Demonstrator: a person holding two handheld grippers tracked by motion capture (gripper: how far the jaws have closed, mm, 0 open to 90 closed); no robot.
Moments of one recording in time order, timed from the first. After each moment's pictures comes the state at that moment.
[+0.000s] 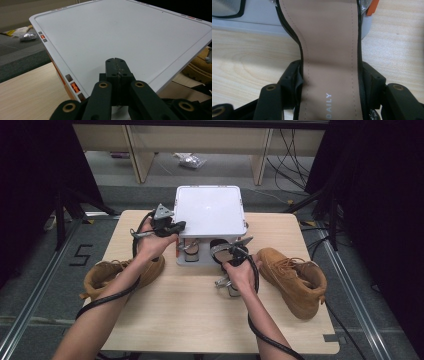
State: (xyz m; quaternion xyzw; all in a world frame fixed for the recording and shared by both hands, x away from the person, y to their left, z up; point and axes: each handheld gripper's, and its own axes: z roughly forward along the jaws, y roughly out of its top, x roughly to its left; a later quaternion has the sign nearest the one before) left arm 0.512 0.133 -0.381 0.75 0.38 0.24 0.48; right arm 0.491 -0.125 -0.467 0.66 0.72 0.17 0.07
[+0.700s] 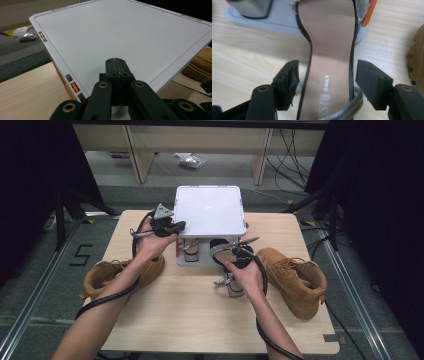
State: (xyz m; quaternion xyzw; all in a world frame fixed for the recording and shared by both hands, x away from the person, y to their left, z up) left arm 0.512 0.133 -0.381 0.75 0.38 0.24 0.48; right arm 0.464 -0.142 -0.438 0.60 0.76 0.24 0.09
